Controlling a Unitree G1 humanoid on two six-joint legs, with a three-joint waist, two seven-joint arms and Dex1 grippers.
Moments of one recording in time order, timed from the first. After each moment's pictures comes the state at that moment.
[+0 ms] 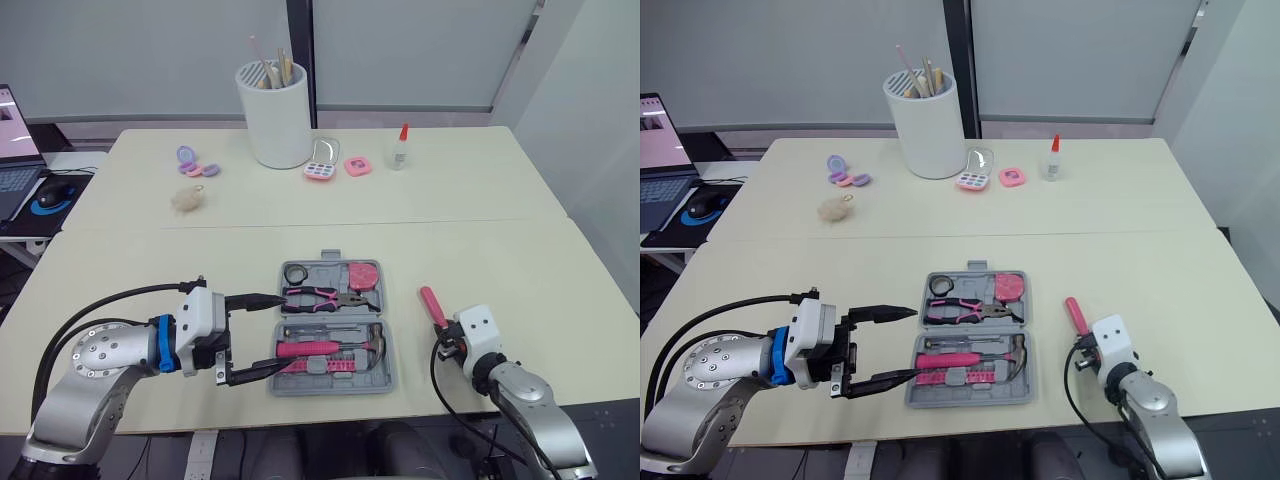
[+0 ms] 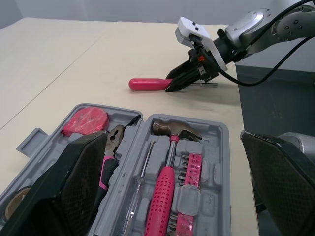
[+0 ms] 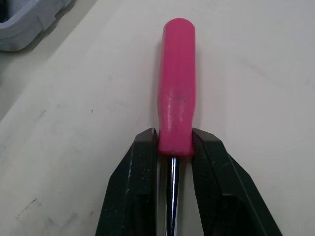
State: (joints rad) left arm 0.09 0.79 0.13 -0.40 -0.53 0.17 -1.17; right arm 0.15 -0.41 0.03 -0.31 0.03 0.49 0.36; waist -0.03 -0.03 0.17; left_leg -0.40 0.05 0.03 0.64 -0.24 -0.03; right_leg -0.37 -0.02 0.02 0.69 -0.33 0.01
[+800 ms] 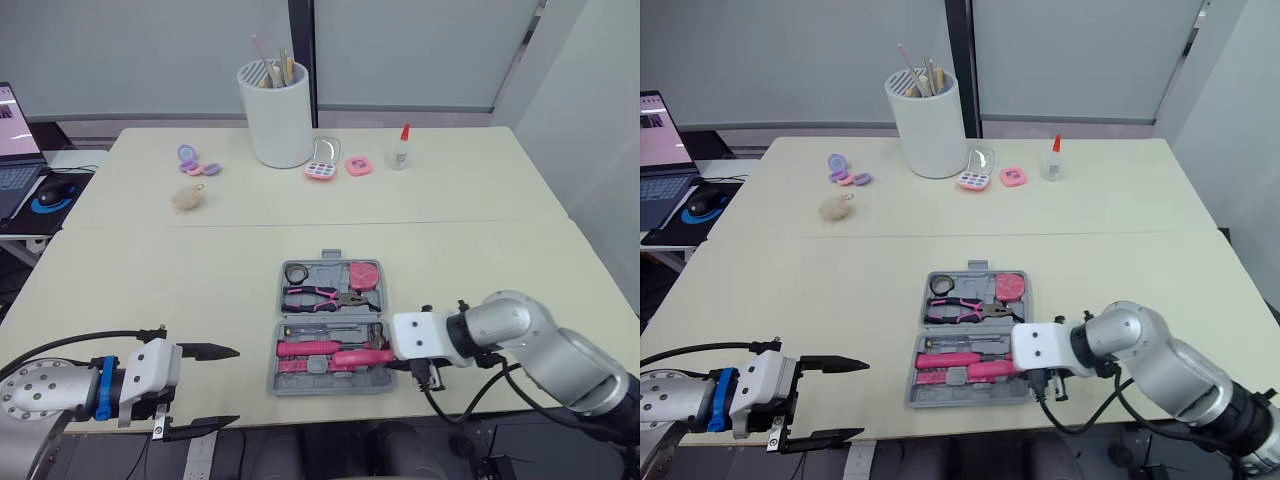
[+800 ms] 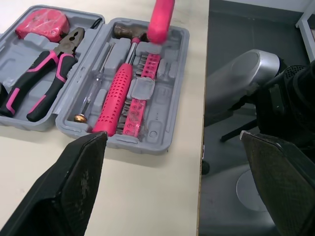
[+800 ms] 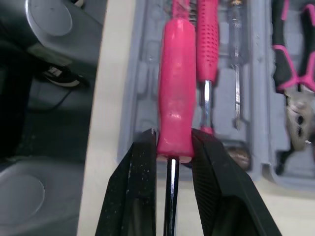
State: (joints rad) left arm 0.38 0.93 0.28 -0.31 -0.46 0.00 -1.36; right arm -0.45 -0.77 0.63 -0.63 0.01 0.80 1.09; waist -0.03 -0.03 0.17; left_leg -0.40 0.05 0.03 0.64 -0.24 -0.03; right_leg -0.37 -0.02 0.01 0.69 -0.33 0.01
